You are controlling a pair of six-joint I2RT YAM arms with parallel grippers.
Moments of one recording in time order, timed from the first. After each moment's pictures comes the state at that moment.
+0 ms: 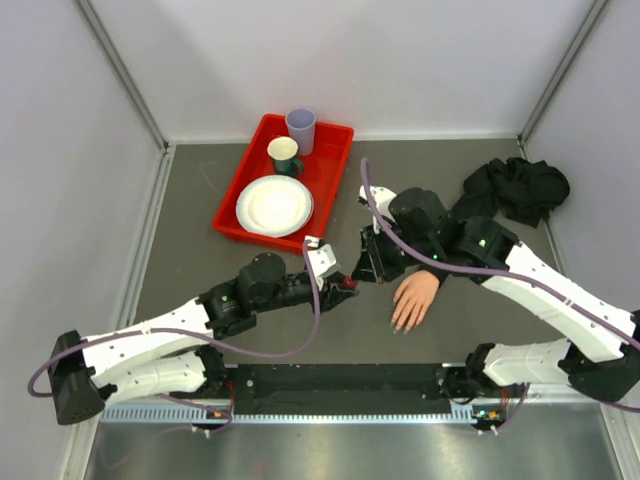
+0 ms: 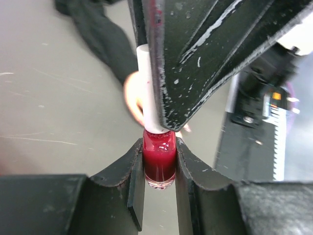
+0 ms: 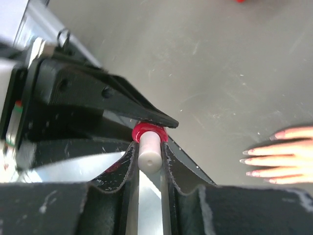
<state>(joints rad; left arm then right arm) -1.05 0.96 0.69 0.09 0.18 -0.05 0.96 1.21 1.43 -0.94 -0.11 0.50</state>
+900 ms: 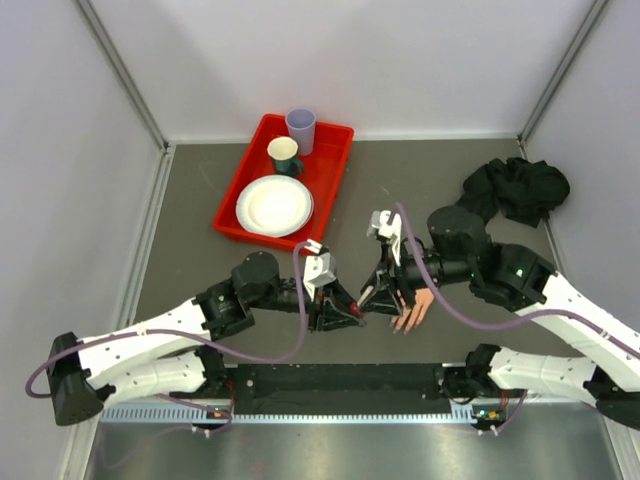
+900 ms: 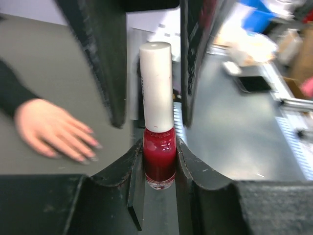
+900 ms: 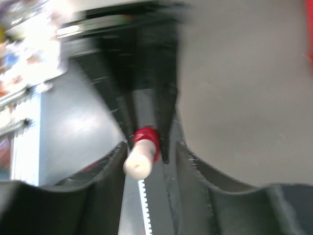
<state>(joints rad) -1.06 0.93 0.70 0.17 0.66 -0.25 0.96 0.96 1.21 -0.72 -0.59 0.10</state>
